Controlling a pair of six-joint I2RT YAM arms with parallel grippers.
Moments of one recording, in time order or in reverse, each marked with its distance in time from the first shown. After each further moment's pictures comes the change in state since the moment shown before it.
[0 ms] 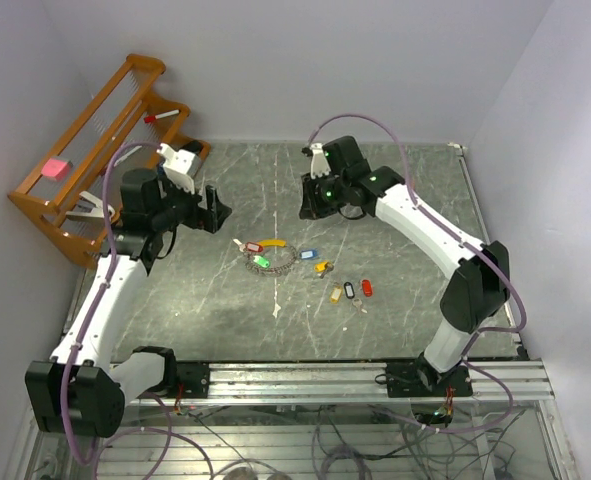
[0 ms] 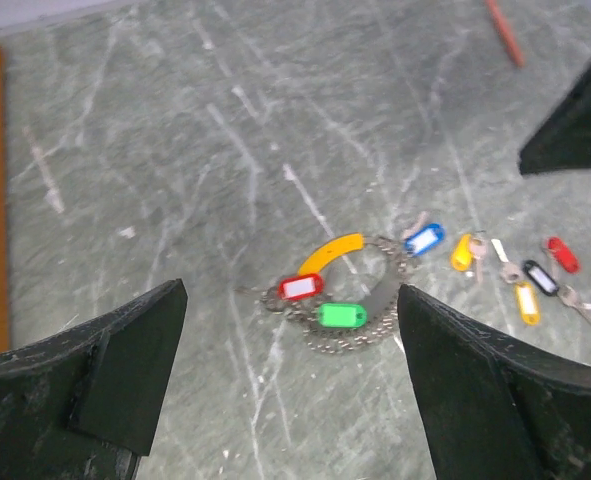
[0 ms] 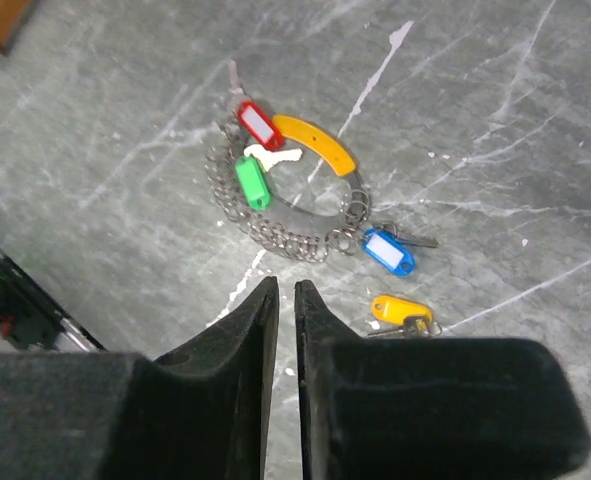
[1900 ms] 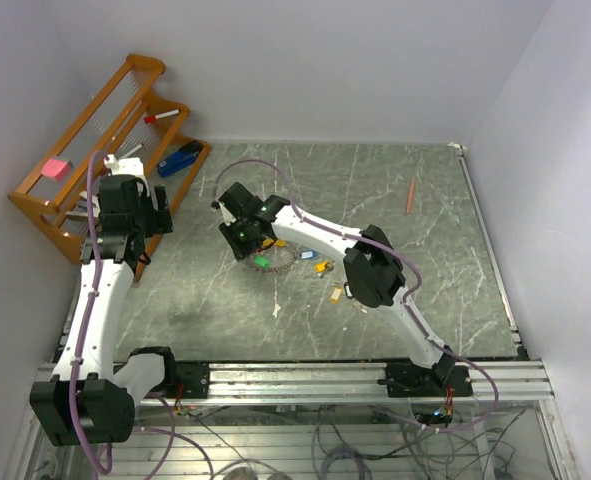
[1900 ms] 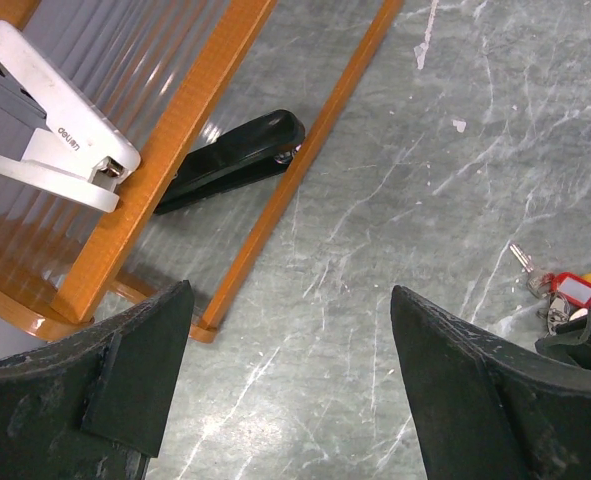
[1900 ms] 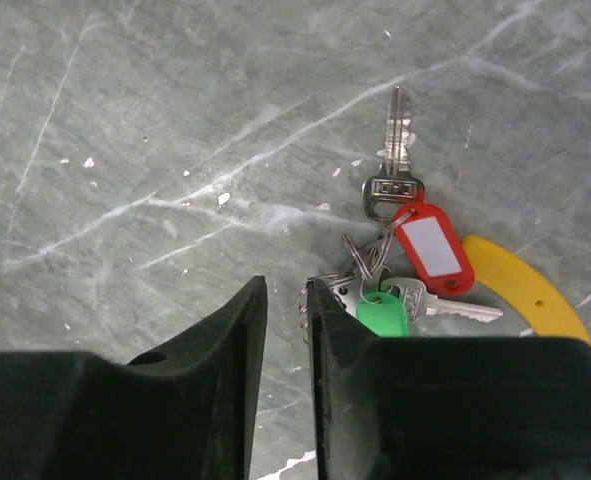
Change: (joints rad) left arm 0.154 -0.048 0.055 -0.313 -0.682 -0.056; right arm 0.332 0.646 0.462 -0.046 0.161 -0.050
